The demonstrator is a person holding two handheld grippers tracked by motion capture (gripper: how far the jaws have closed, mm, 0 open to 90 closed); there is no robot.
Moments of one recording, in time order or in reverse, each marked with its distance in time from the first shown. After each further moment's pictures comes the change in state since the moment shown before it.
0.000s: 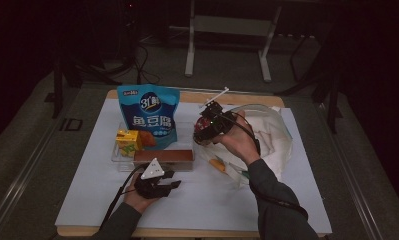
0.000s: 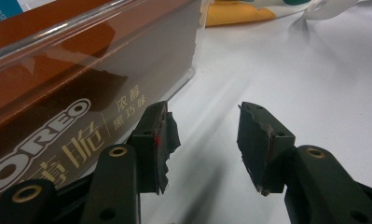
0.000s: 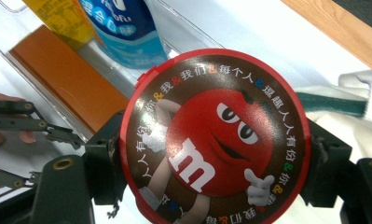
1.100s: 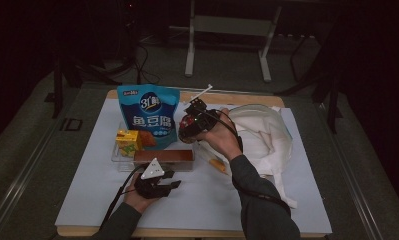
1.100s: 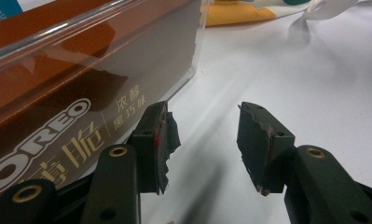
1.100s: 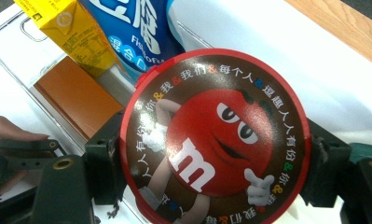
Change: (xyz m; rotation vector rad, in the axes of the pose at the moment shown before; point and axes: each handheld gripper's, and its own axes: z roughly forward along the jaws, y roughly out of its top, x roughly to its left) left arm 0.000 0.000 0.000 -0.001 0.001 -0.001; right arm 0.019 0.027 0.025 -0.015 0.046 0.014
